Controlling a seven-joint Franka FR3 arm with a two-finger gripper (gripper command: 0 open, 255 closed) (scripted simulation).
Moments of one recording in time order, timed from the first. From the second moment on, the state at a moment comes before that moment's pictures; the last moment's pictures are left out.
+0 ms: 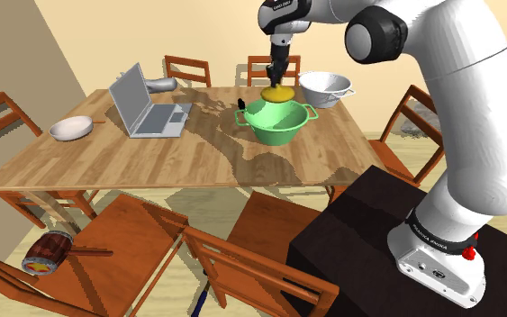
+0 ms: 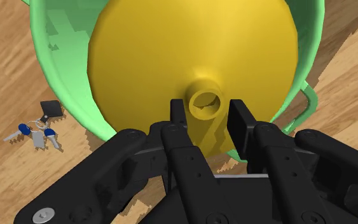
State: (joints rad) arm 0.00 0.73 -0.38 -1.20 0.33 1.91 -0.53
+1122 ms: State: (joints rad) arm 0.00 0.78 -0.37 -1.28 0.35 2.04 -0.55
